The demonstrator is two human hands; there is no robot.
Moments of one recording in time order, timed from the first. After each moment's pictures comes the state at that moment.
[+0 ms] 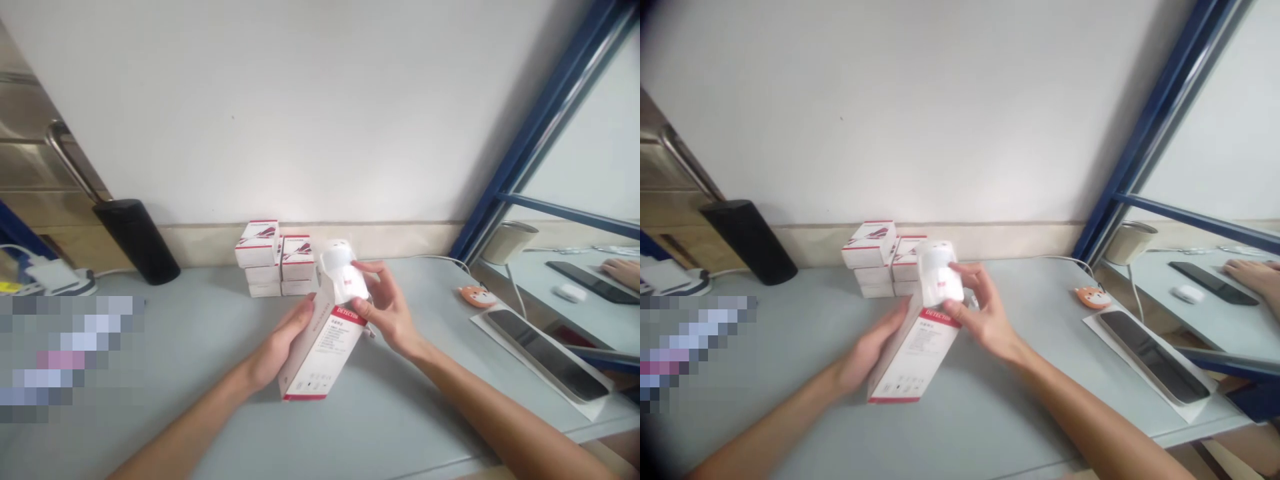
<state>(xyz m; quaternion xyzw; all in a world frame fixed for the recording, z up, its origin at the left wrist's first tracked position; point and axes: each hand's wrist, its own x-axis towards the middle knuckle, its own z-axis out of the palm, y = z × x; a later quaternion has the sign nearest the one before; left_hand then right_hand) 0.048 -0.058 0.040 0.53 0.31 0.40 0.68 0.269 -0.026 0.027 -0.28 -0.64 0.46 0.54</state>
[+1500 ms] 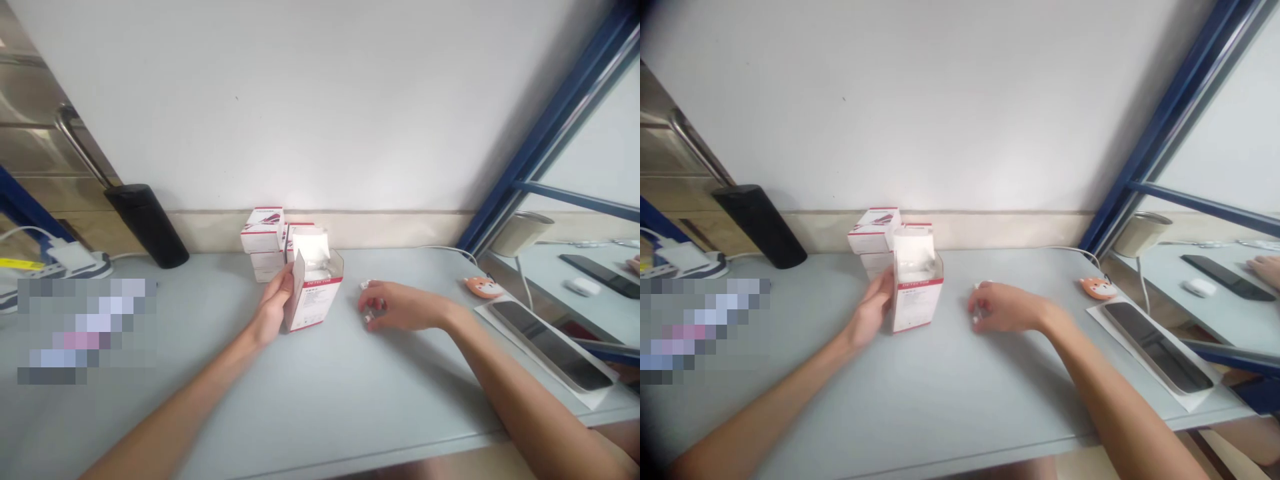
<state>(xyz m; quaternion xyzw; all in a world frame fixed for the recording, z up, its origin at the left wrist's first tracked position) 0.031 -0.028 0.011 0.54 0.38 0.54 0.52 0.329 0.001 0.039 -0.40 -0.87 0.27 0.12</state>
